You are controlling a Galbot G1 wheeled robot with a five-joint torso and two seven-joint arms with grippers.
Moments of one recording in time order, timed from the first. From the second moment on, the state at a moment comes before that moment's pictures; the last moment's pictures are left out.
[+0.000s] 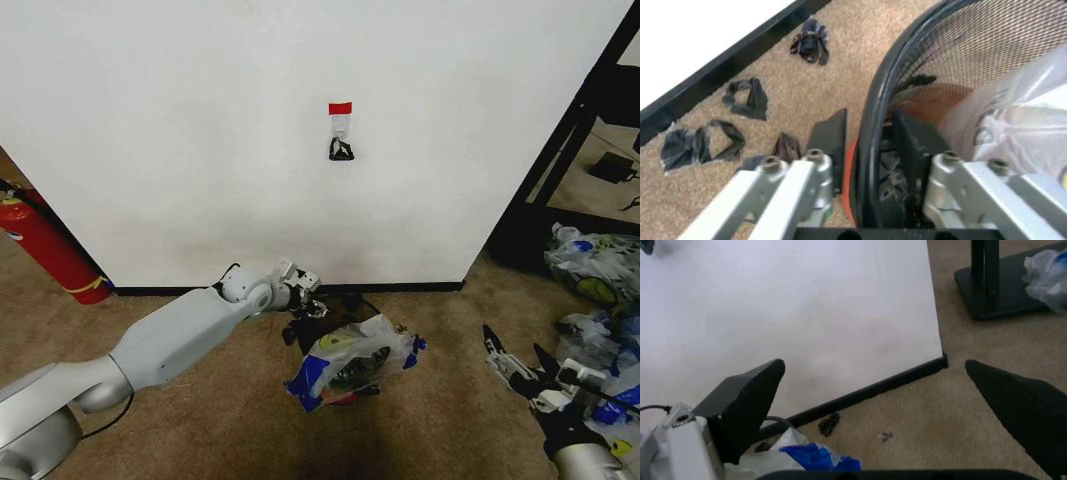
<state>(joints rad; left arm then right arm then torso) 0.27 -1.02 0.56 -1.34 -0.91 0.69 0.21 -2.03 1.17 0.78 2.43 0.81 0.03 0.23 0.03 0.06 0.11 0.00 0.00</state>
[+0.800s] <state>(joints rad) 0.56 -0.92 0.20 -1.67 -1.29 0.74 -0.41 -1.95 1.14 0.73 2.40 0.84 -0.03 0.29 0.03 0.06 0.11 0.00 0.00</state>
